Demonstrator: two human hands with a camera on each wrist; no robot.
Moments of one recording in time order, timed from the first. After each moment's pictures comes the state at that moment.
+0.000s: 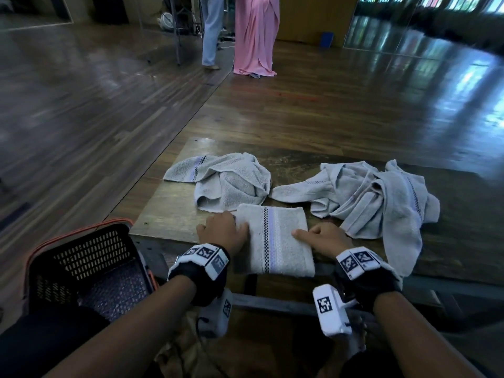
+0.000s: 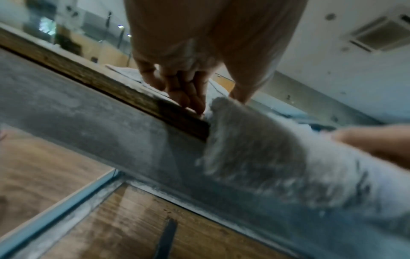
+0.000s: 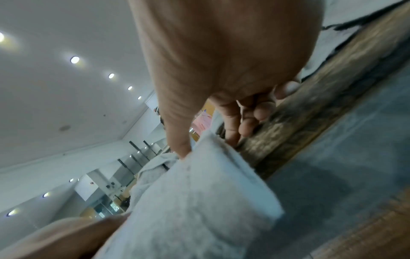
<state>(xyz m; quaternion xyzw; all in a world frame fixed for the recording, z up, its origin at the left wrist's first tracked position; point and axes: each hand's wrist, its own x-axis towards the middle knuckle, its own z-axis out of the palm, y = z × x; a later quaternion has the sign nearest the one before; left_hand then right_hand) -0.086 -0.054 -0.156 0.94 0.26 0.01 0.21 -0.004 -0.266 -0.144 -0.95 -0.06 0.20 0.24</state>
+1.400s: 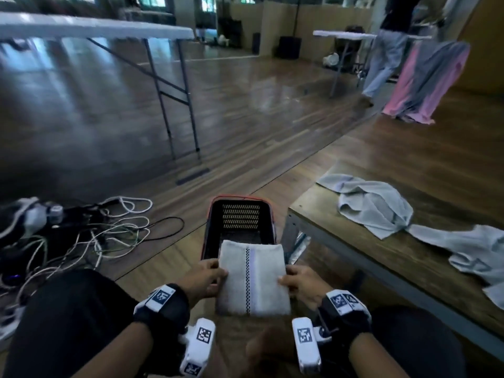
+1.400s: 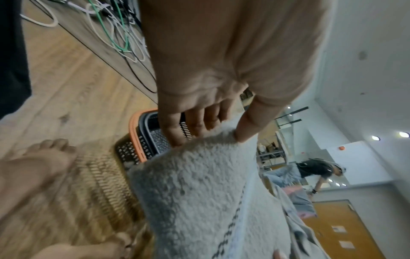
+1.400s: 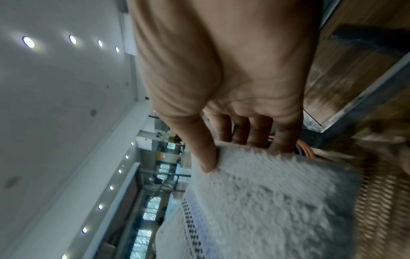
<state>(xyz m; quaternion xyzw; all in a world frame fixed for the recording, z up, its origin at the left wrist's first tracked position) -0.445 0.032 -0.158 0.55 0.43 0.11 0.71 -0.244 -0.091 -0.170 -0.69 -0.19 0.53 0.46</state>
